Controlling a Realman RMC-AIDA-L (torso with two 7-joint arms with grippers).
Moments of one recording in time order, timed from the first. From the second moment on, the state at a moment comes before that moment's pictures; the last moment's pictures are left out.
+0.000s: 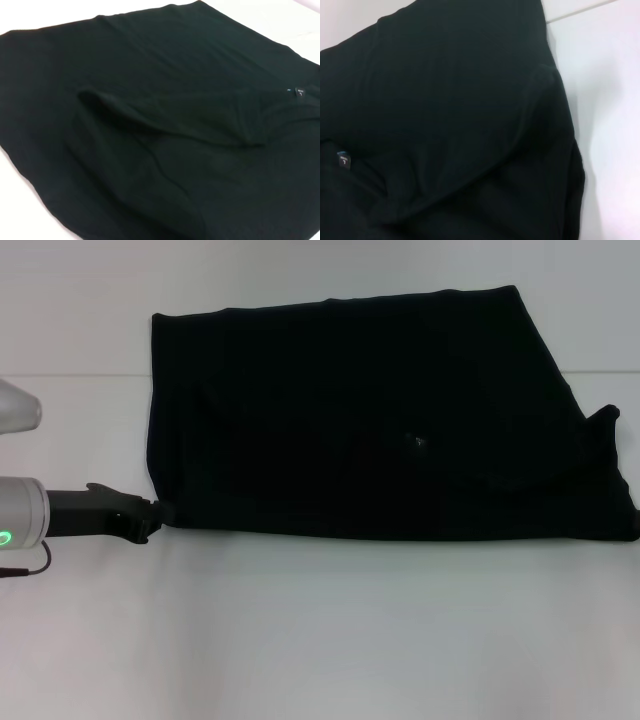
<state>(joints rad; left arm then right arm) -0.58 -2.04 0.76 0.70 2.24 1.16 -1.77 0.58 1.94 -0.46 -0.60 -2.44 -1.14 2.17</state>
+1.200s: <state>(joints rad) -0.46 -2.01 0.59 0.73 2.25 1.66 -1.76 0.22 2.06 -0.18 -0.81 -2.33 -1.65 1.85</state>
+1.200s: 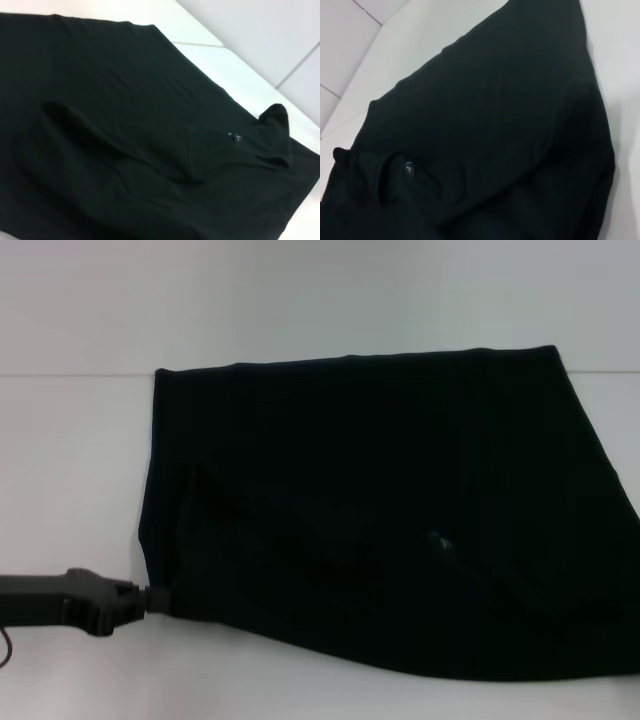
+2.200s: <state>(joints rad) -0.42 -2.01 0.58 0.71 2.28 1.74 -1.77 0.19 2.04 -0.13 -0.82 -2.35 -1.75 1.83</state>
